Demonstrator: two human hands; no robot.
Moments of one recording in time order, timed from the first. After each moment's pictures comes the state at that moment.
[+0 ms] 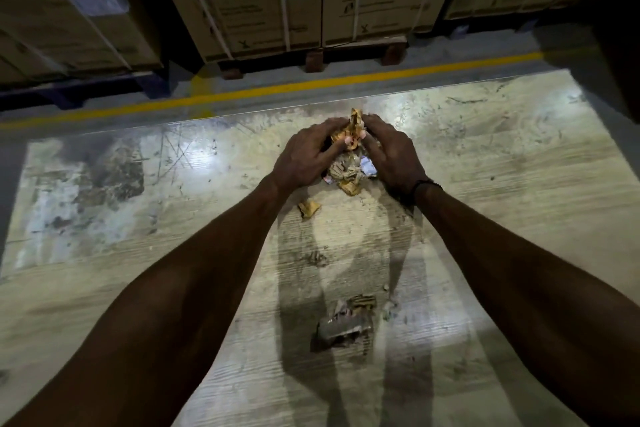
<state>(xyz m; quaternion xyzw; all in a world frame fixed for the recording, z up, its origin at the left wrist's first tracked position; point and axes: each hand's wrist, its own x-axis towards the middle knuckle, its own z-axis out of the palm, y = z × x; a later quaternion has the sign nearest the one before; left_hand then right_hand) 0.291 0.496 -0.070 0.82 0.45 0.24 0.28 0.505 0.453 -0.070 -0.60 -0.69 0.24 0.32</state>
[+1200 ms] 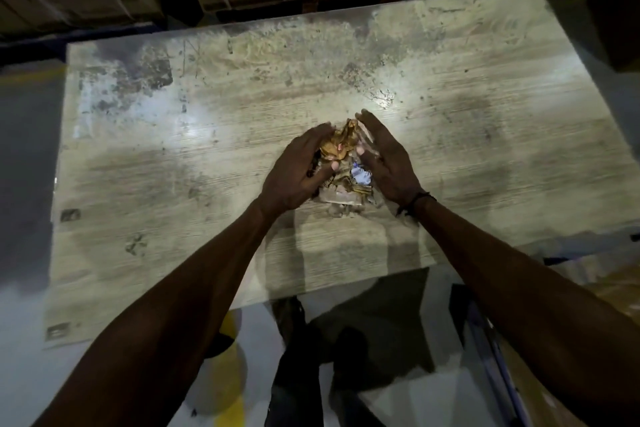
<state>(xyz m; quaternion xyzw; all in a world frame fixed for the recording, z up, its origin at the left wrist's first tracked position) 0.223 0.219 -0.055 0.80 0.43 0.25 0.32 0.454 0.193 -0.056 -0.56 -0.68 0.30 0.36</state>
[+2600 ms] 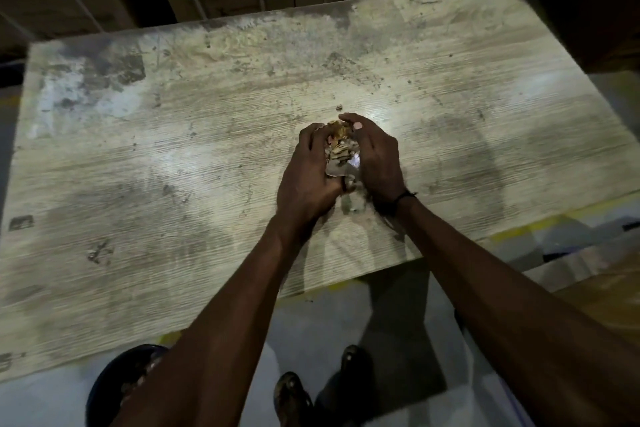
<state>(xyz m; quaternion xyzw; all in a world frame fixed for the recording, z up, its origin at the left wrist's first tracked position) 0.269 0.174 -0.065 0.75 0.50 0.29 0.31 0.416 0.176 -0.074 -0.63 -0.54 0.25 0.49</state>
